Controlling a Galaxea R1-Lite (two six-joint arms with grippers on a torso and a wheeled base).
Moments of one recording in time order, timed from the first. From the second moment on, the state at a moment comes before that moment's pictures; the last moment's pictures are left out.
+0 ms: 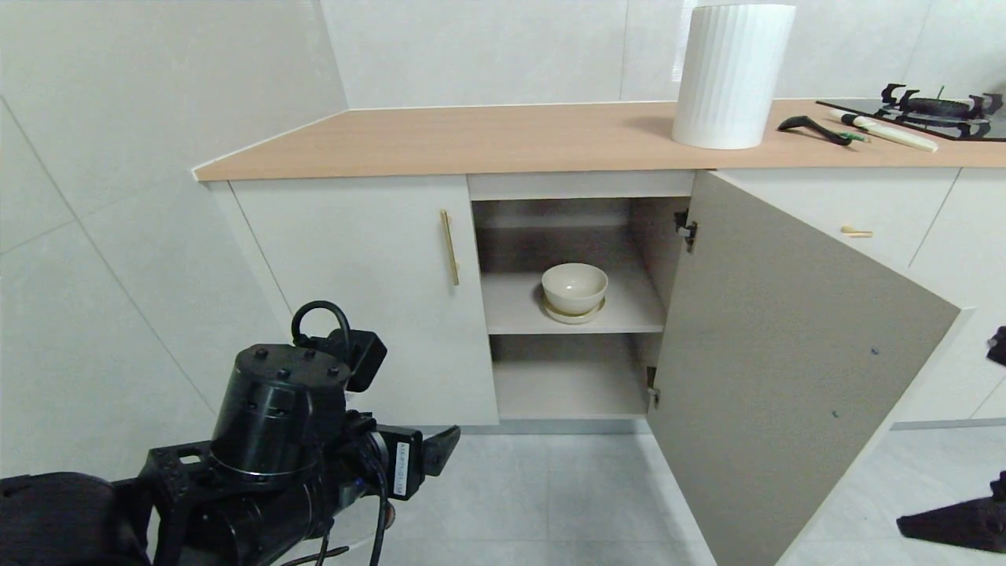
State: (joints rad) left arm -0.65 1.58 -0.56 -0.44 0.34 -0.30; right arm 0.44 1.18 -1.03 0.85 -0.10 0.33
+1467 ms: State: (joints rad) left arm -0.65 1.59 -0.56 -0.44 0.34 -0.30; right arm -0.17 1.55 -0.95 0.24 -0.06 0.27
